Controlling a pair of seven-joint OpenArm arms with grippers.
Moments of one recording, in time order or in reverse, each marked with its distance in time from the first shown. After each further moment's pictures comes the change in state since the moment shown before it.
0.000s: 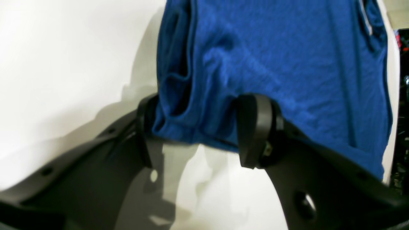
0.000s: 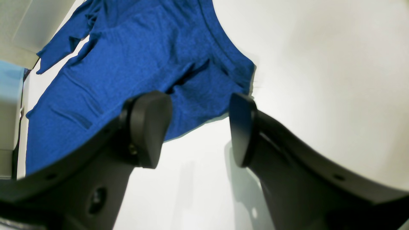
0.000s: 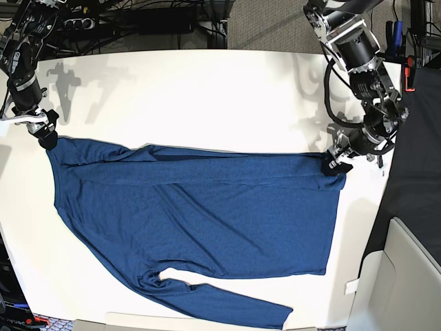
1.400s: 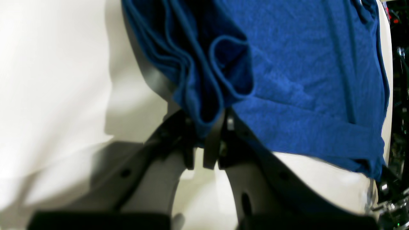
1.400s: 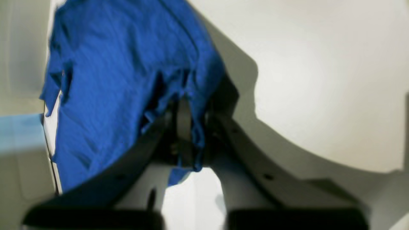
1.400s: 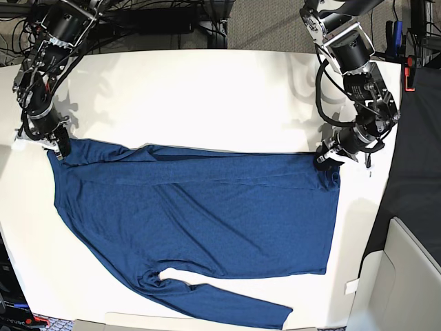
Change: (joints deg) left arm -0.4 1.4 0.0 -2.3 0.4 -7.6 2.3; right arm 17.0 -4.7 0.9 -21.4 -4.3 -8.9 -3.2
